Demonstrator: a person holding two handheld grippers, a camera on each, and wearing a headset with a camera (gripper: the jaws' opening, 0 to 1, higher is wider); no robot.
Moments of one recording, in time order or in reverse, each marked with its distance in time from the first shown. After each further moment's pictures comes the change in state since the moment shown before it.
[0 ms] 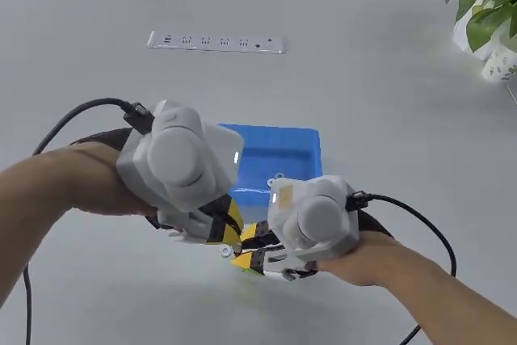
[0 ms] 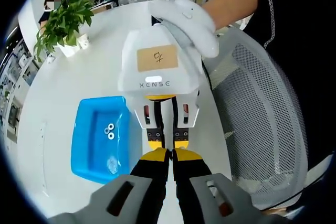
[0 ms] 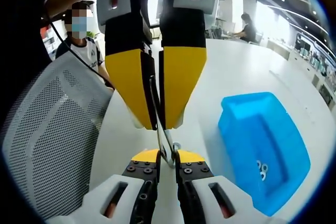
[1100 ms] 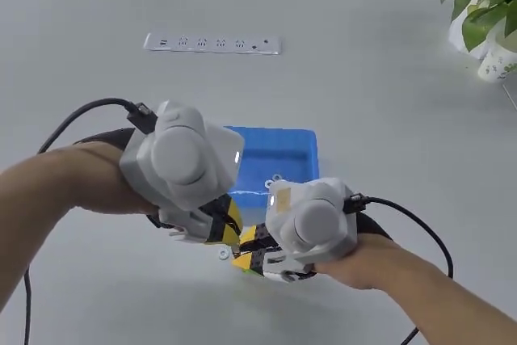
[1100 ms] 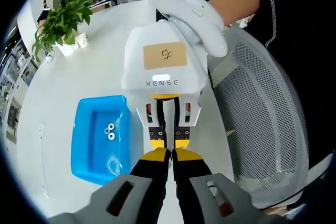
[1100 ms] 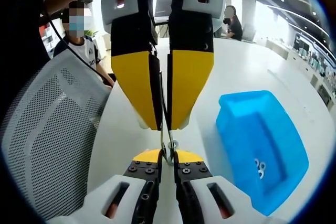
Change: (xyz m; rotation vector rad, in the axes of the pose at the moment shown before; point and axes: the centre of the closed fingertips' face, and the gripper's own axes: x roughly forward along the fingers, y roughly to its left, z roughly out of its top) left arm 0.003 0.003 0.000 0.004 0.013 -0.011; right arm -0.001 -0.003 -0.003 -0.004 0.014 -0.018
